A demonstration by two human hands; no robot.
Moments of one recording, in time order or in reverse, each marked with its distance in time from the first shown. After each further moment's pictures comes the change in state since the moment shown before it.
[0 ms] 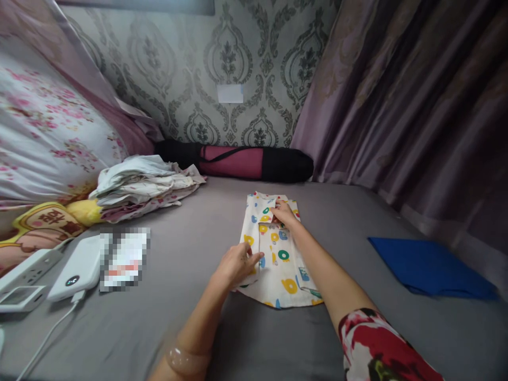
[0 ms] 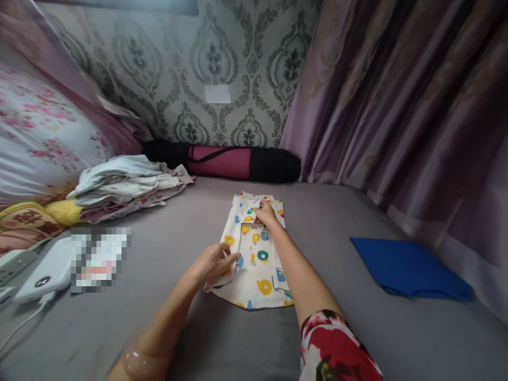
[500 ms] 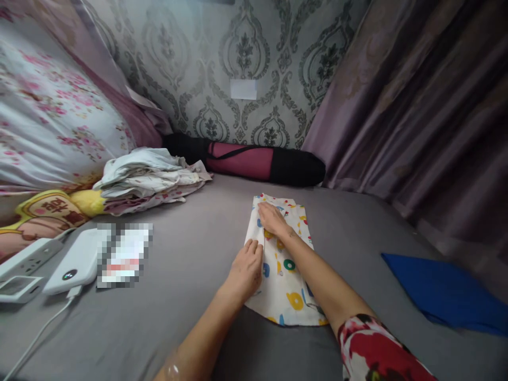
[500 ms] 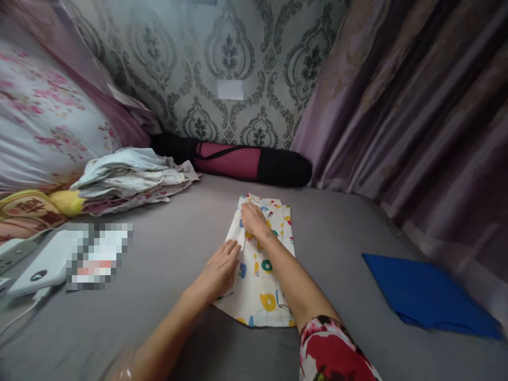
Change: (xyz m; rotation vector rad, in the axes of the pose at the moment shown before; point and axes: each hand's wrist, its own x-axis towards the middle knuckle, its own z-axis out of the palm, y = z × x) left_hand -0.006 0.011 0.009 0.268 0.157 0.321; right_hand -0.011 -0.027 0.038 -0.827 -0.164 -0.650
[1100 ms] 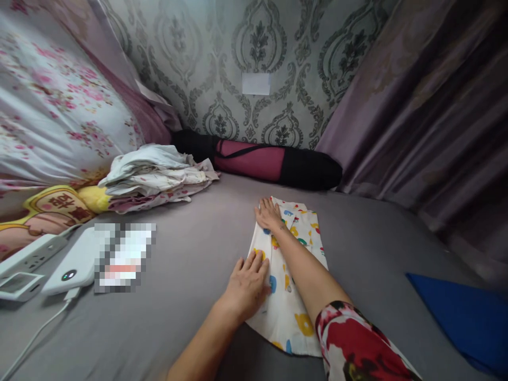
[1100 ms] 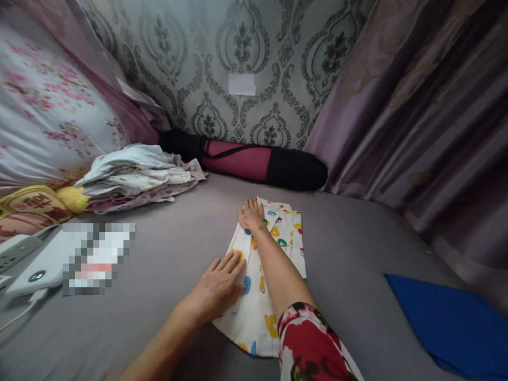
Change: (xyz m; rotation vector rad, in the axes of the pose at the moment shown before) left_hand 0.000 0.001 -0.015 0.022 -0.348 -0.115; right_hand 0.058 -0.001 0.046 -0.064 -0.127 0.167
